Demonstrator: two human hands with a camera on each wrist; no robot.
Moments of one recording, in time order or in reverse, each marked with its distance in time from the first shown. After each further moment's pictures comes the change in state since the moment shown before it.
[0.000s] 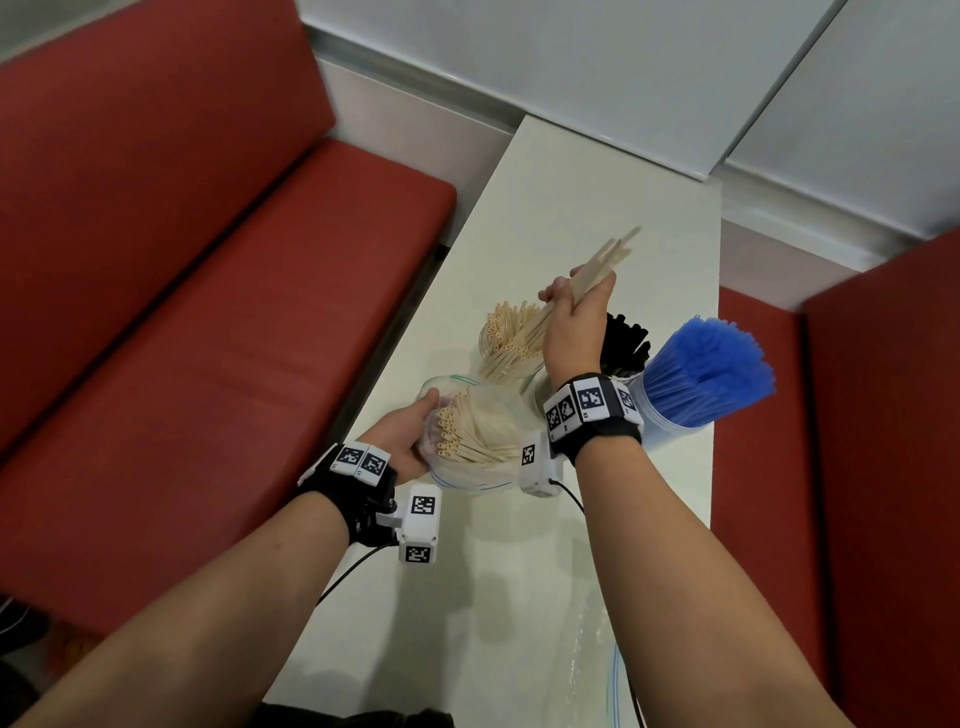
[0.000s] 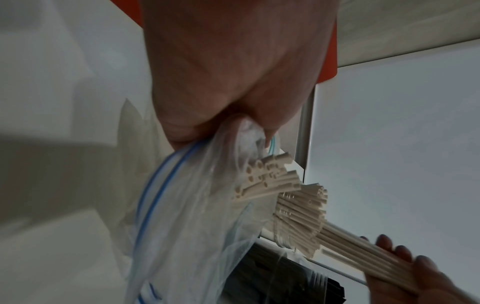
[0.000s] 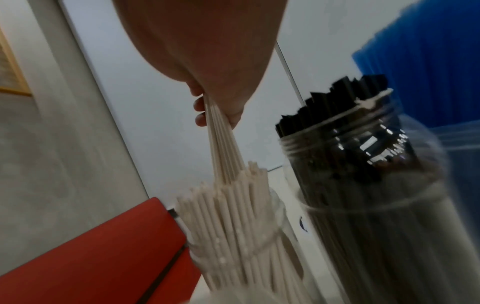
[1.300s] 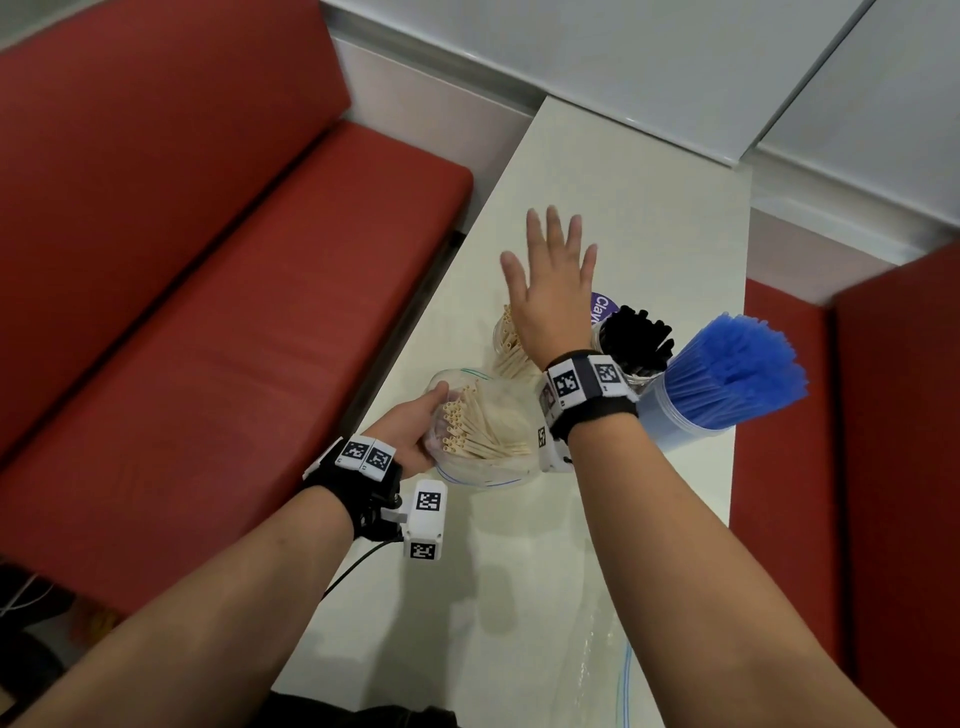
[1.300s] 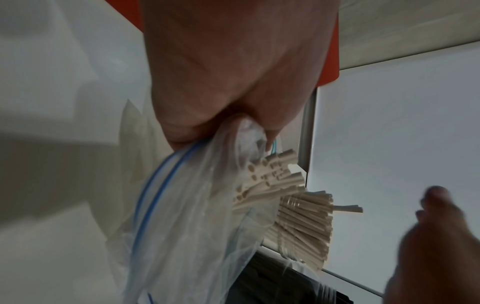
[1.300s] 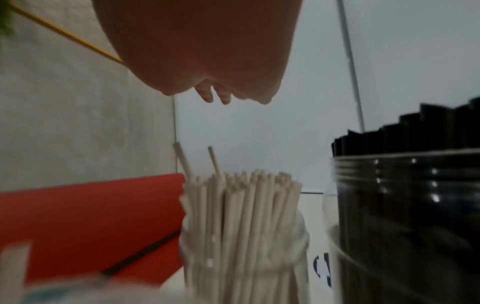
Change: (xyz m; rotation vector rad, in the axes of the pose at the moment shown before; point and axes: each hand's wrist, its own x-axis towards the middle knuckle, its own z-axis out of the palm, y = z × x) left_hand -0.002 0.005 -0.001 0.038 0.003 0.005; right_hand 0.017 0.005 0.035 -0.812 -0.270 -0.445
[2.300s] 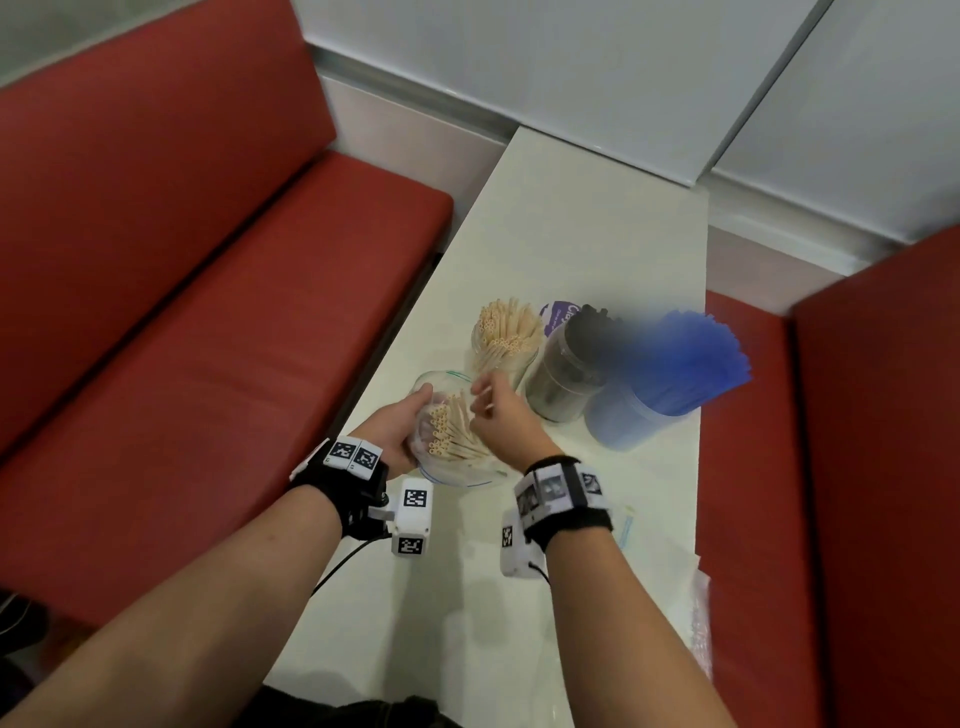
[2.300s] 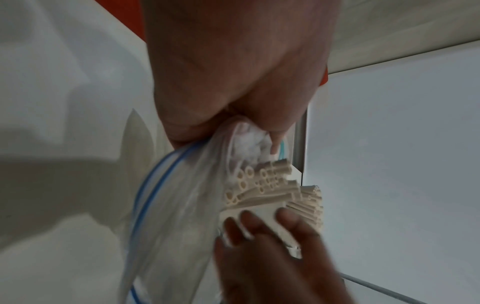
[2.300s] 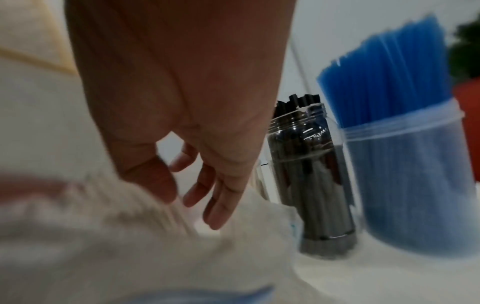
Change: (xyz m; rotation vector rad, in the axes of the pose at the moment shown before) left_hand -0.027 -0.016 0.007 0.074 -0.006 0.079; right_hand -0.135 0.002 -0.007 0.553 -0.569 0.288
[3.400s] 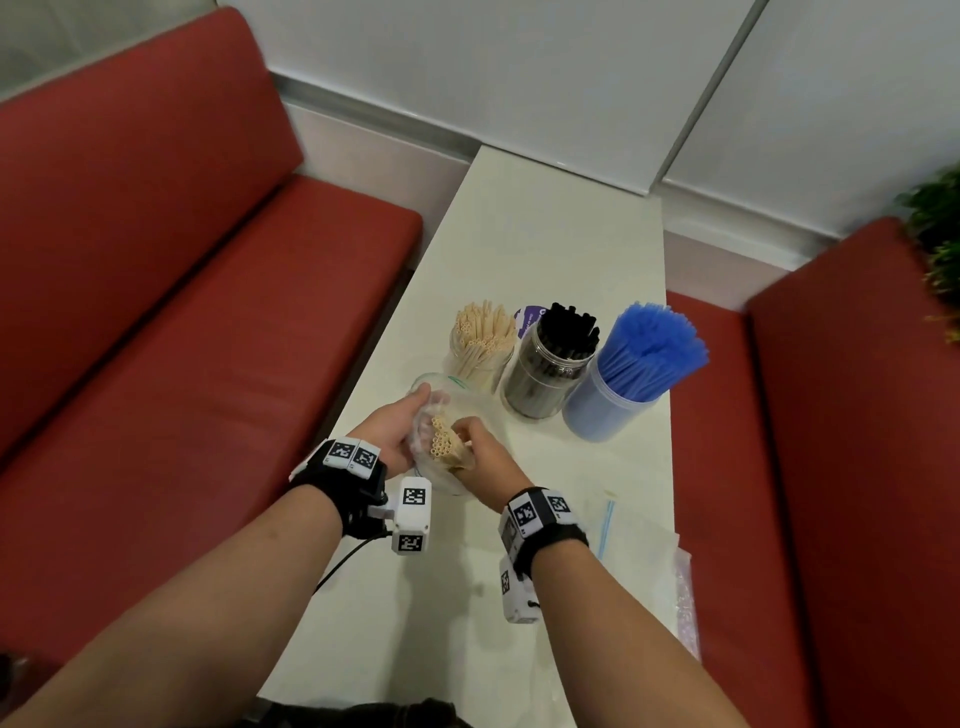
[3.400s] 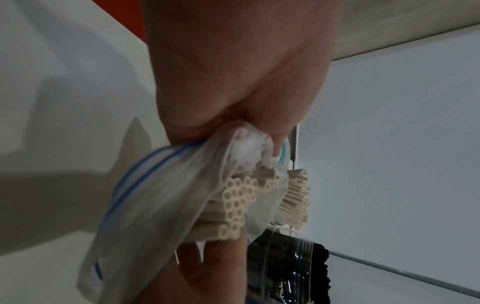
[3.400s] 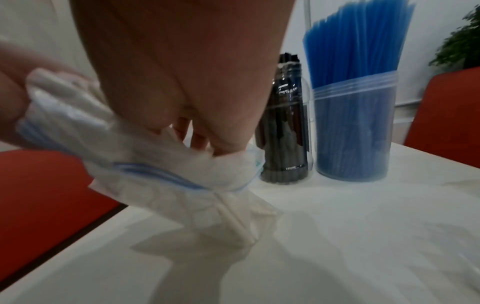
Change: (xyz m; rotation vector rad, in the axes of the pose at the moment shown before) left_hand -0.008 -0.005 0.012 0.062 -0.081 0.028; right_hand -0.027 0.044 0.040 -0.093 0.047 -0.002
